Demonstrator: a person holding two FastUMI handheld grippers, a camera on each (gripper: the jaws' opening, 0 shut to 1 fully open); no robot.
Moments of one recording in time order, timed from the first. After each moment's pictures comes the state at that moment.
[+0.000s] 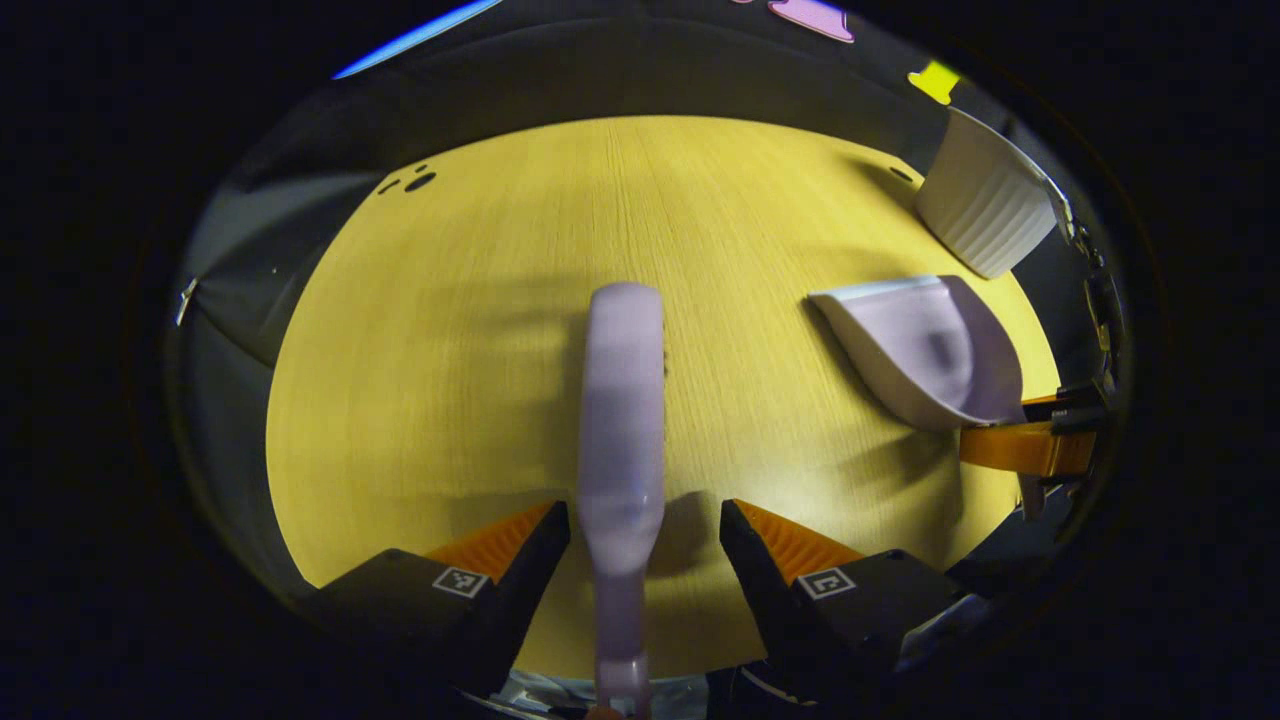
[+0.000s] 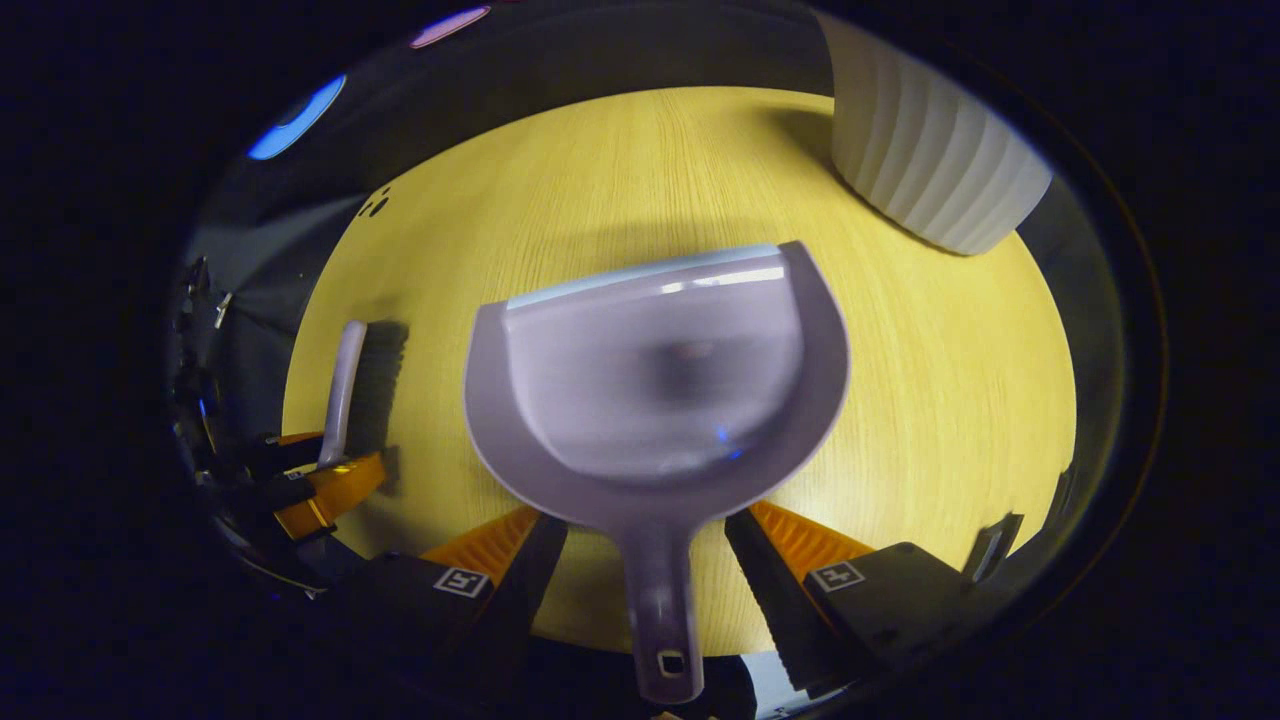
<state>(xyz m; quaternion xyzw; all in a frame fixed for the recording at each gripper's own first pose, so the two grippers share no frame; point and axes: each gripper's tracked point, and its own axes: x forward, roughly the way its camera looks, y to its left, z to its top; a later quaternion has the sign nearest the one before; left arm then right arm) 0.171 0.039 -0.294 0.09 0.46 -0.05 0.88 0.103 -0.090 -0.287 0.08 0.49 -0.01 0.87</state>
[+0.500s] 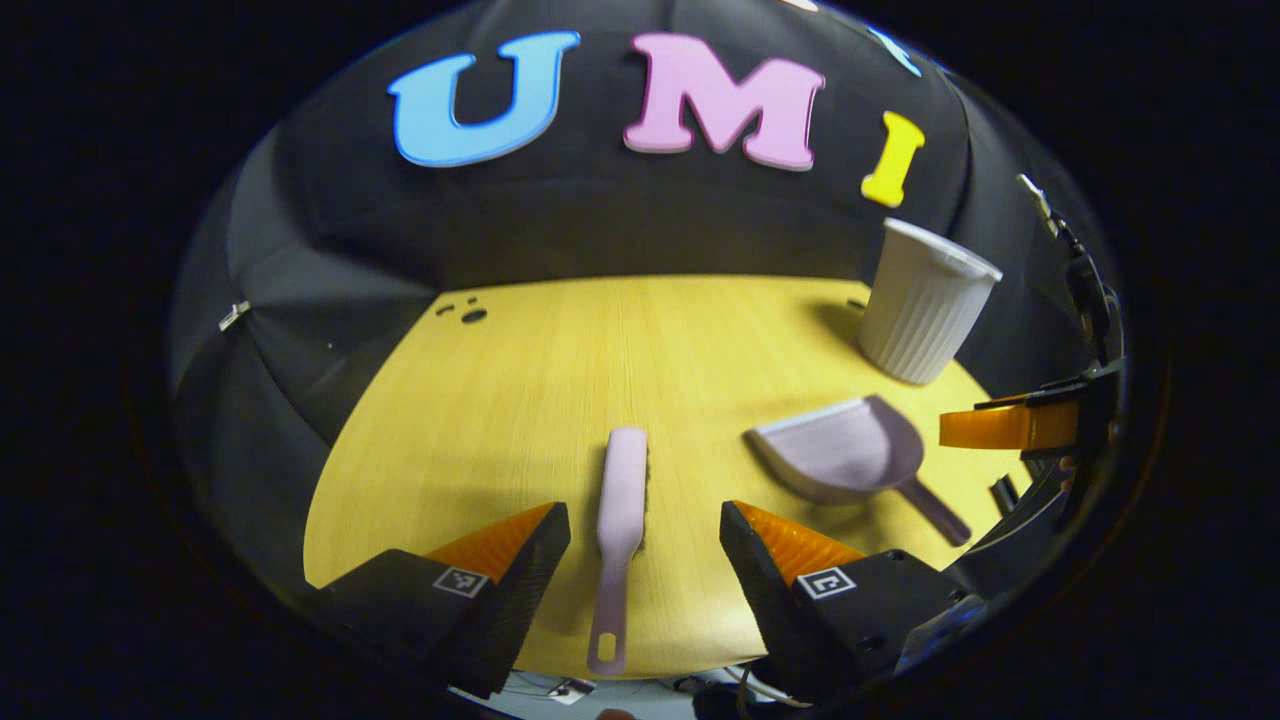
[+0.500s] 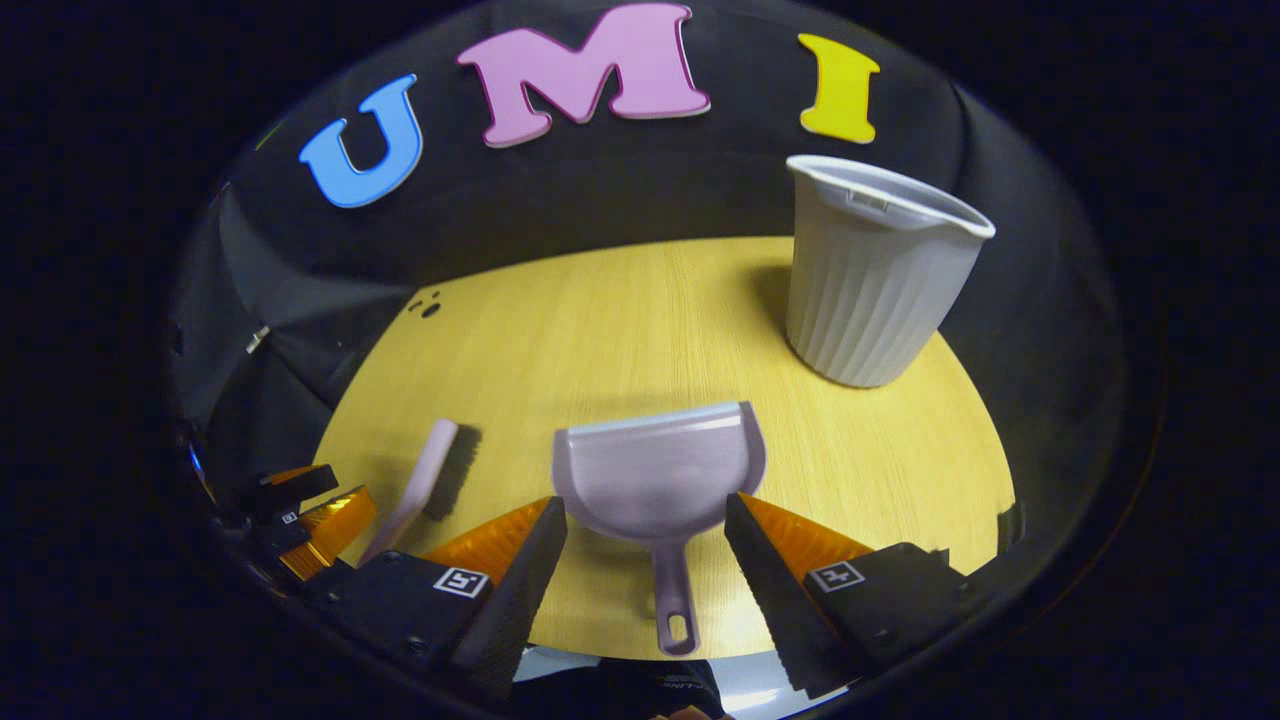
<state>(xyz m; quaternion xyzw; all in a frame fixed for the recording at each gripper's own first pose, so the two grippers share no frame) 0.119 0.024 -0.162 0.06 0.21 -0.06 0.97 0.088 -0.080 -0.143 0.06 0.28 -0.03 0.96</state>
